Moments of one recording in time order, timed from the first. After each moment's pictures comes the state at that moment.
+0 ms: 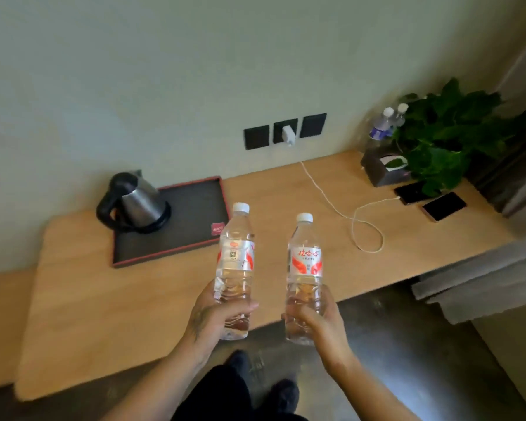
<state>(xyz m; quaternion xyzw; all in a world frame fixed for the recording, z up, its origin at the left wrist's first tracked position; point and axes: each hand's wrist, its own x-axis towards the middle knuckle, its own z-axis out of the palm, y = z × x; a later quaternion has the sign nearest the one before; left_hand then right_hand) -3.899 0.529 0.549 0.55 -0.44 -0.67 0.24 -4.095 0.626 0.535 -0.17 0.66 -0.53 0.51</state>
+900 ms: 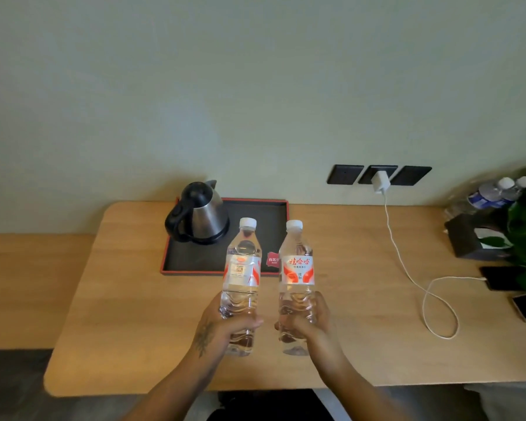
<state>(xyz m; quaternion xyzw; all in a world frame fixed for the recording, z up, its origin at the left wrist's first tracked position) -3.799 0.421 0.524 0.62 -0.35 -0.64 0.29 -4.002 0.446 0.545 -0.27 0.62 -0.42 0.60</state>
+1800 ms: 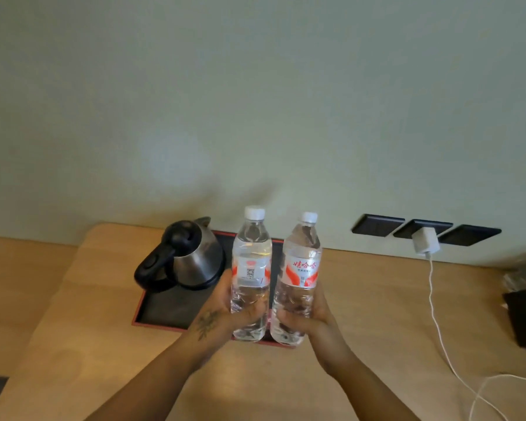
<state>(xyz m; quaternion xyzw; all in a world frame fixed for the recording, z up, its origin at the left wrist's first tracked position) -3.837 0.240 0.485 0.54 -0.41 -0.66 0.31 -4.060 0.248 0.467 -0.40 0.56 -0.37 0.63</state>
